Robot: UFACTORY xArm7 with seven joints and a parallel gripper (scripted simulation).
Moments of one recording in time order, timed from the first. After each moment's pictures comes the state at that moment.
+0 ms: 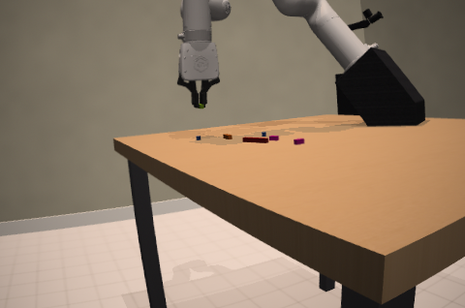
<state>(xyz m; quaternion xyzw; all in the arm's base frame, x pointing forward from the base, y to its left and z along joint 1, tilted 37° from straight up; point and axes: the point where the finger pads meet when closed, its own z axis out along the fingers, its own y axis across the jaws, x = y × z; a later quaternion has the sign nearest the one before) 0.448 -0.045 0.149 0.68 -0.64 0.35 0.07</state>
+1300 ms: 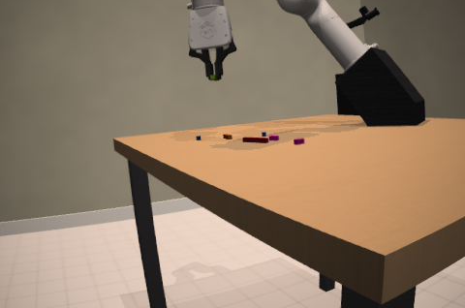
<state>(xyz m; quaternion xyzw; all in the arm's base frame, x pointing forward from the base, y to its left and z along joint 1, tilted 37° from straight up) 0.420 0.093 0.135 0.51 -0.81 0.29 -0.04</state>
